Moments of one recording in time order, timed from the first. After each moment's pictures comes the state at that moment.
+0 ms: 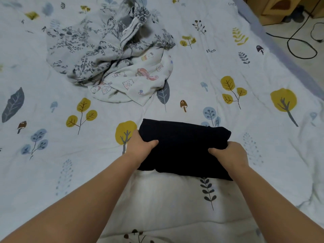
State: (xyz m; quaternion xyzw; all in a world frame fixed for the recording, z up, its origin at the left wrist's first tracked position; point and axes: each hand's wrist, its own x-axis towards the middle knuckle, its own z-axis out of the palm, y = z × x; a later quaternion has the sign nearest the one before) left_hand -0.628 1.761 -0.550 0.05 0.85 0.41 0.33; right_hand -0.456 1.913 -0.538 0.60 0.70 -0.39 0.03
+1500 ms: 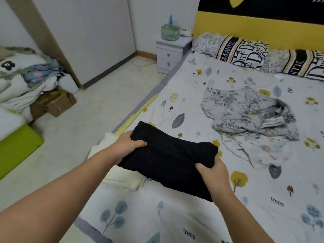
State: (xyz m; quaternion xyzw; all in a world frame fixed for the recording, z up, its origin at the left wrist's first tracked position) left_hand -0.712 1.324 -0.260 -0.14 0.79 0.54 0.23; right_hand -0.615 1.559 -0.276 0.26 0.76 -0.60 0.01
